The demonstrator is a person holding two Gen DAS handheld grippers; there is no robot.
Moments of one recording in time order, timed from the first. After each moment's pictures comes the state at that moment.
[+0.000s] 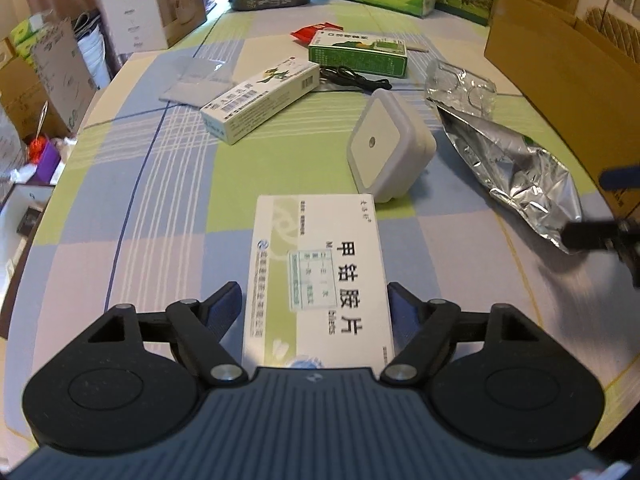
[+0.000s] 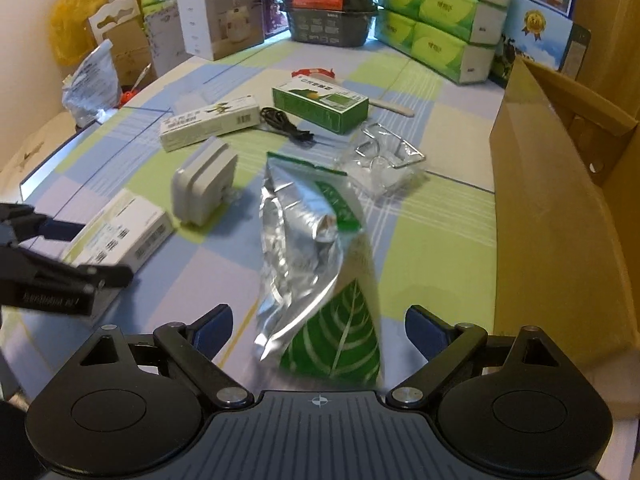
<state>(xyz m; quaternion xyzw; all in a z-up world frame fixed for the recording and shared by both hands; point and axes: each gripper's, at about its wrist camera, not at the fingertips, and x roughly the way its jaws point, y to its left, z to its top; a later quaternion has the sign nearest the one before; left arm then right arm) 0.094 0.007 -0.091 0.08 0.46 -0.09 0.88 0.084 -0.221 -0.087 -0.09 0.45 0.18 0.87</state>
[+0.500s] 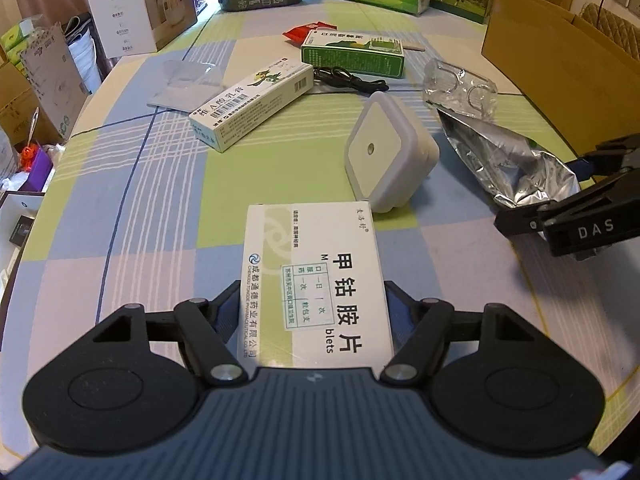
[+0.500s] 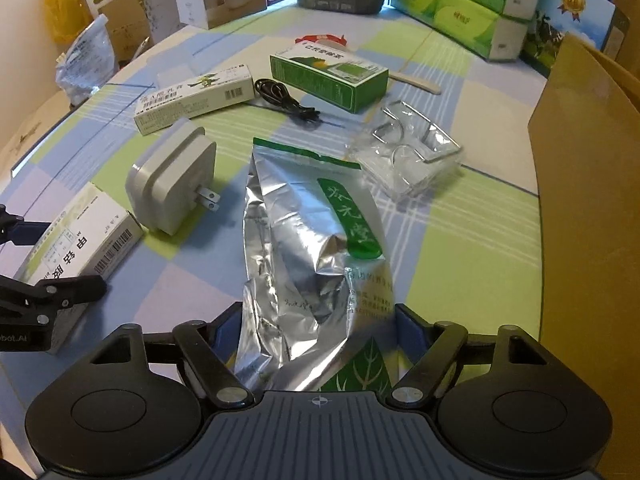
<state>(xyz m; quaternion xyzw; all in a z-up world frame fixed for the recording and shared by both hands) 0.103 0.009 -0.095 0.07 0.46 -0.10 0.88 0.127 -0.208 -0.117 -0.10 0.48 0.19 0.85</state>
